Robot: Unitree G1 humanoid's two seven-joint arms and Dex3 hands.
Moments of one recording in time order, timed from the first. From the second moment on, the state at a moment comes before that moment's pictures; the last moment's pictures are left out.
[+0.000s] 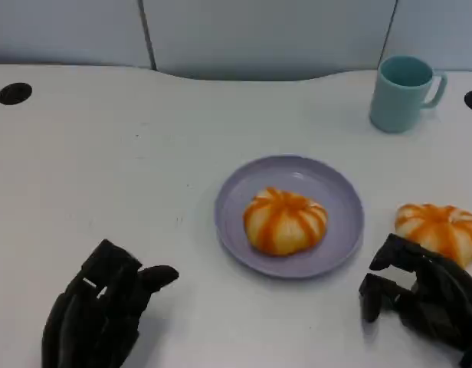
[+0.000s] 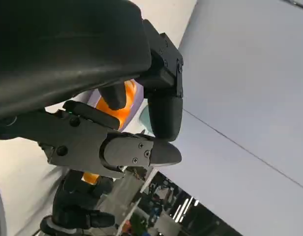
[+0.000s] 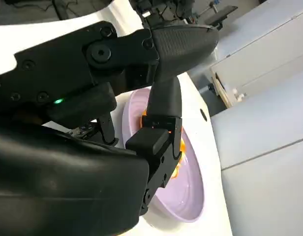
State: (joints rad) left arm 0.16 -0.08 0.18 0.06 -0.72 0.10 -0.53; right arm -0.28 -0.09 -0.19 0.86 0.41 -0.13 0.93
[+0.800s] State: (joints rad) left arm 0.16 -0.07 0.22 0.05 -0.78 0.18 -0.56; right arm -0.24 -0.08 -0.18 0.76 0.40 -0.09 0.90
